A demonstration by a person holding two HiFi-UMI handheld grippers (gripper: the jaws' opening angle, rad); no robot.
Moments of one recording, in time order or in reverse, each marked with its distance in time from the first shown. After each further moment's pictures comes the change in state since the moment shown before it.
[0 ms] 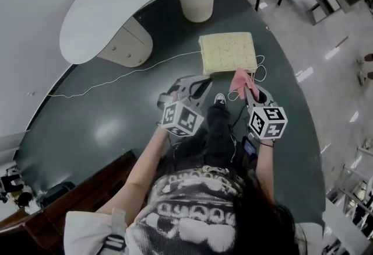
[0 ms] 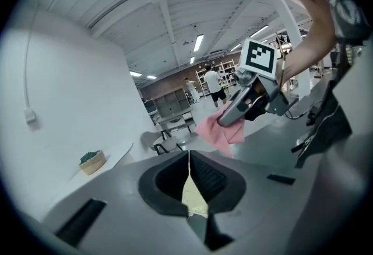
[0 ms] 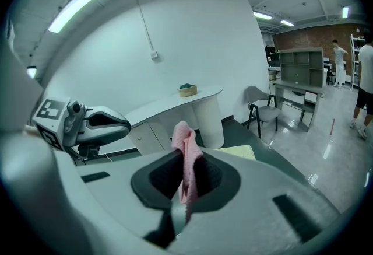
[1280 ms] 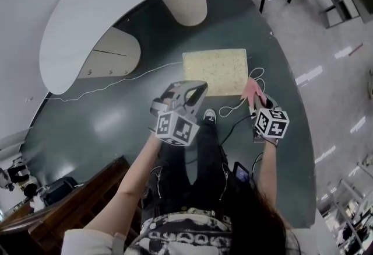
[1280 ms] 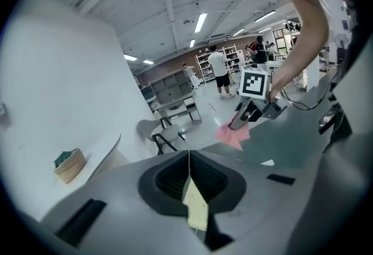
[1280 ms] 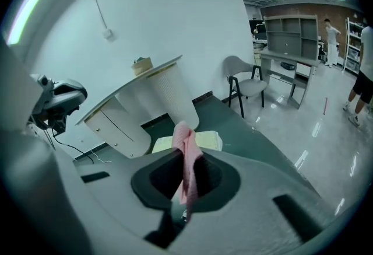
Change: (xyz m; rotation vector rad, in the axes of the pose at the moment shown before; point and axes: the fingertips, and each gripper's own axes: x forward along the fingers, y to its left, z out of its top) left arm 0.253 0.064 -0.031 0.012 0.135 -0.025; right arm 0.172 -0.294 -0.050 0.121 0.238 -0.078
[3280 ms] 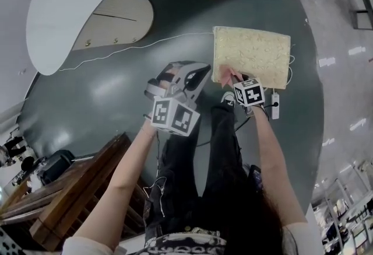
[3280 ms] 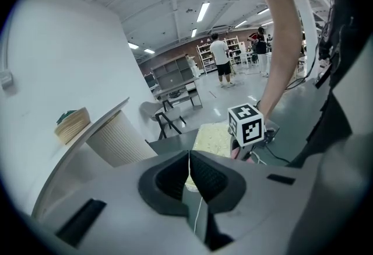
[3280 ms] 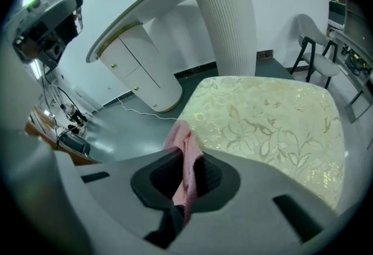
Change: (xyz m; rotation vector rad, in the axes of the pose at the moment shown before) left arm -0.016 0.032 -0.198 -0.021 0.091 -0.023; right arm 0.264 0.175 -0.161 -0.327 0.404 0.276
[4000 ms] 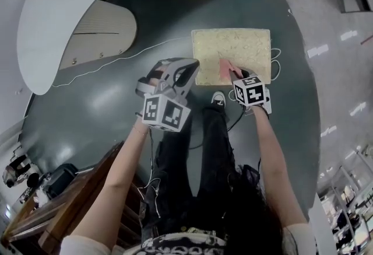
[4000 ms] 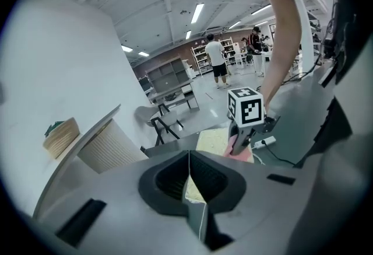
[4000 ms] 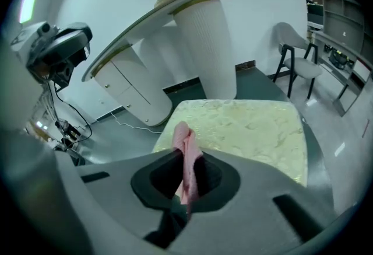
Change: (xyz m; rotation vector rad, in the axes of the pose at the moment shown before) left arm 0.046 0.004 0.031 0.051 -0.032 -0.018; right arm -0.066 -0.059 0.021 0.085 -0.116 -0.061
